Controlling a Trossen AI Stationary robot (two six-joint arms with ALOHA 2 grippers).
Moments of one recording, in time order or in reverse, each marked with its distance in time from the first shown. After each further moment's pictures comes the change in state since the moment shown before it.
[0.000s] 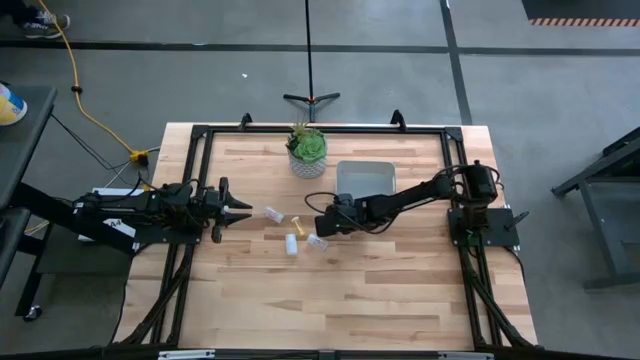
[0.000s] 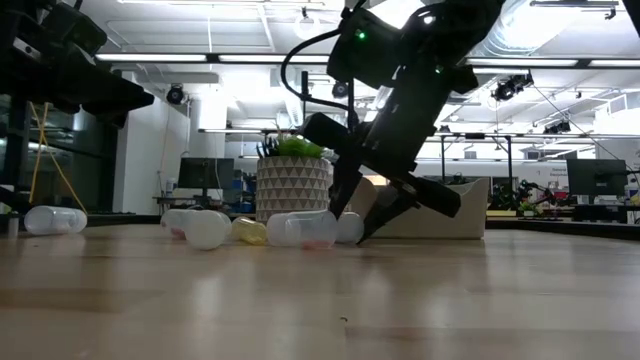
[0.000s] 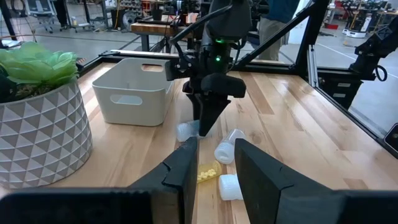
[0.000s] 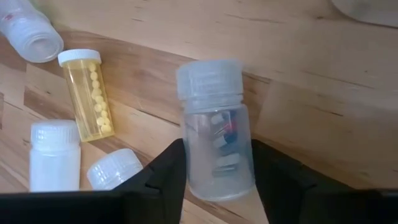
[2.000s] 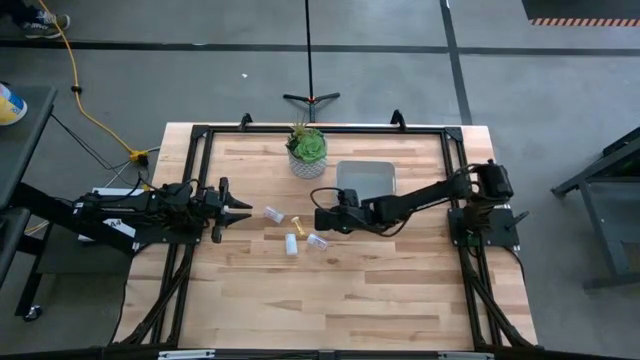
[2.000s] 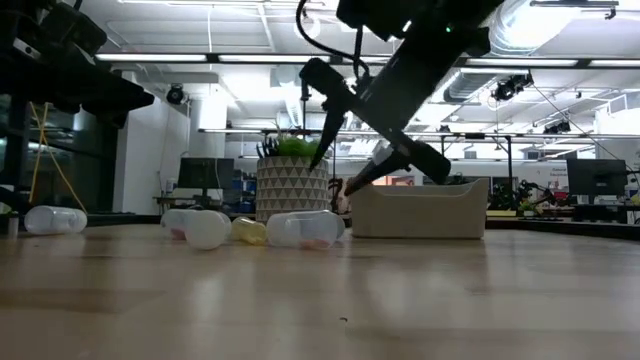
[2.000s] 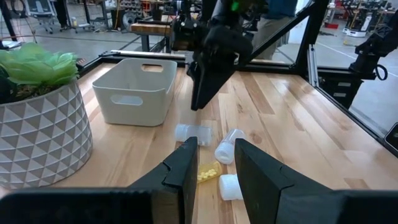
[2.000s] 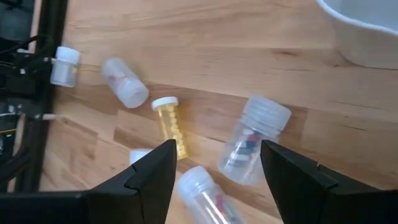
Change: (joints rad) left arm 0.000 0.000 0.000 0.000 0.000 0.004; right arm 0.042 -0.128 -0.002 0.067 0.203 0.094
